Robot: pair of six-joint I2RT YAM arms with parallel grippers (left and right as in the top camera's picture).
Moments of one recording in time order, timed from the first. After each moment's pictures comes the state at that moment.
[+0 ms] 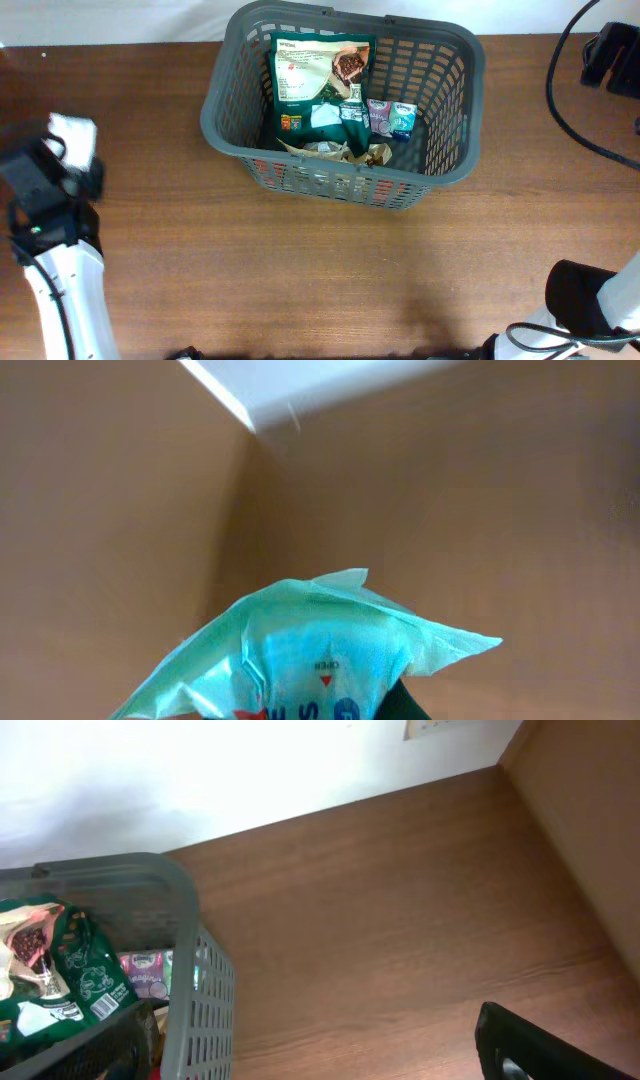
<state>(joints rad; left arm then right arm) 0.46 1.27 1.09 -0.32 -0.05 0.59 -0.28 1.84 2.80 -1.69 -0.07 0.04</state>
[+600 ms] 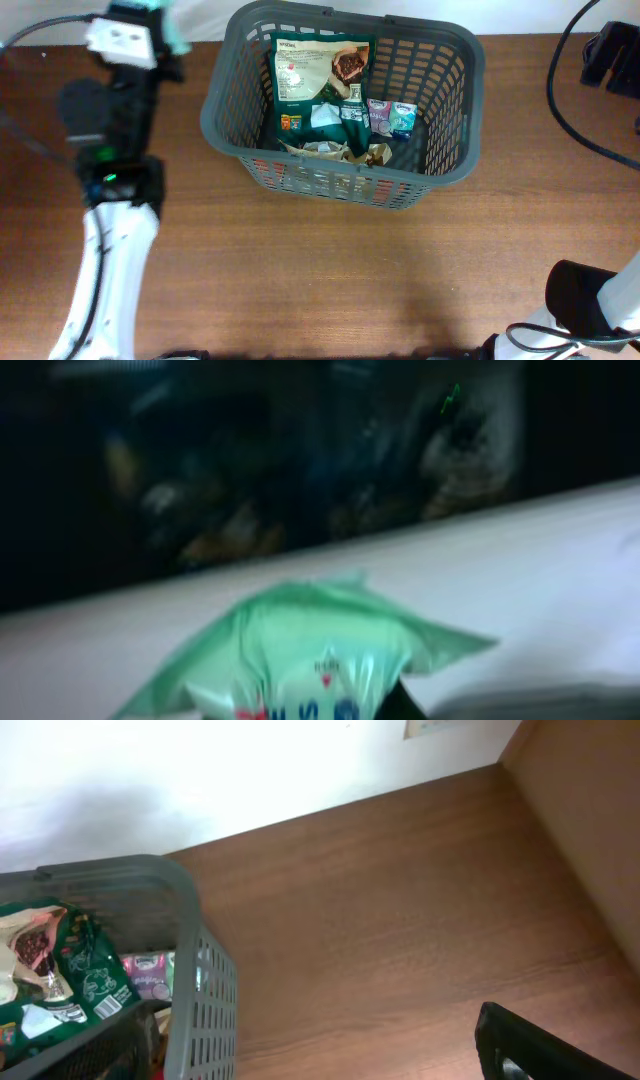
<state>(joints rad) 0.02 1.40 1.18 0.51 0.22 0.09 -0.28 1.84 2.80 -1.69 -0.07 0.05</state>
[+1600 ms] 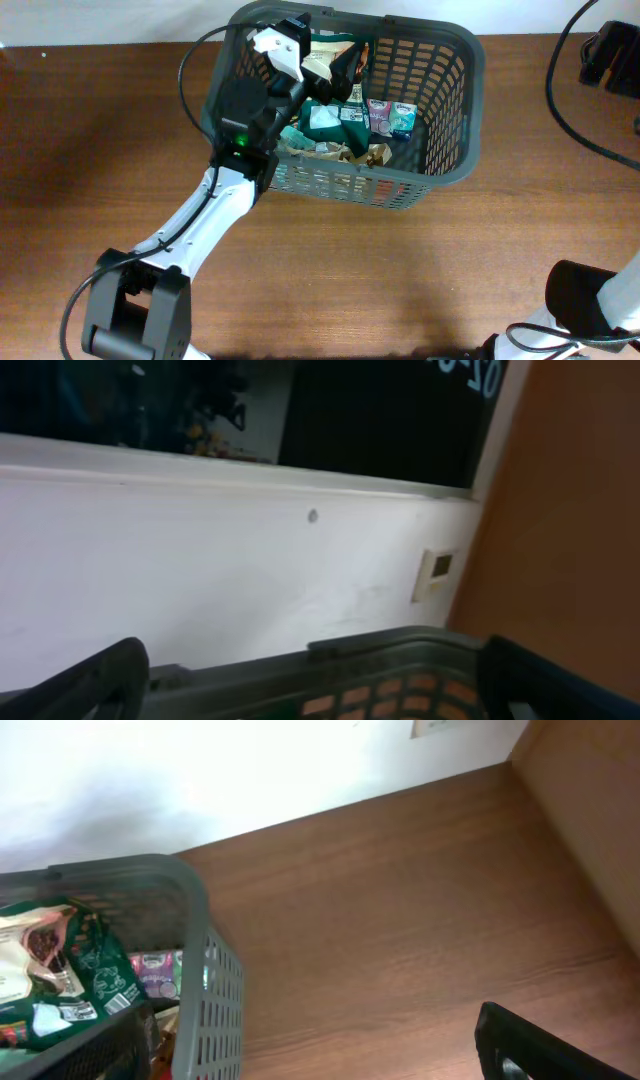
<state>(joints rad) -0.37 1.71 1.19 0.72 0.29 -0.23 -0.28 1.84 2.80 -1.69 -0.09 0.06</state>
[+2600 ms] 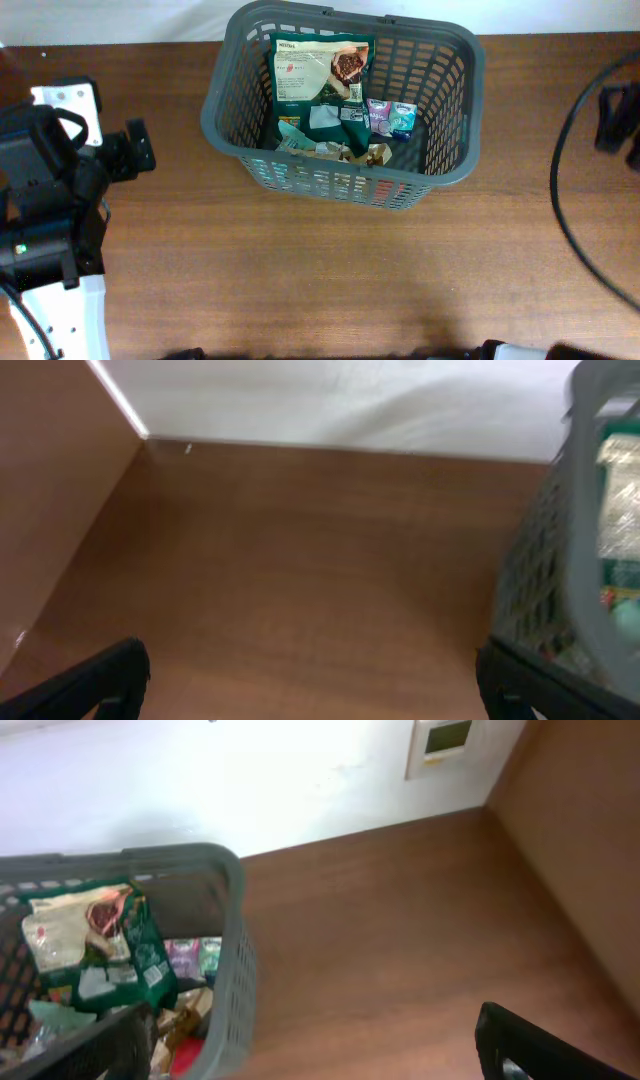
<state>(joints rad) 0.24 1.15 1.40 -0.84 0.00 0.10 -0.28 1.48 2.59 -1.69 -0.10 0.03</state>
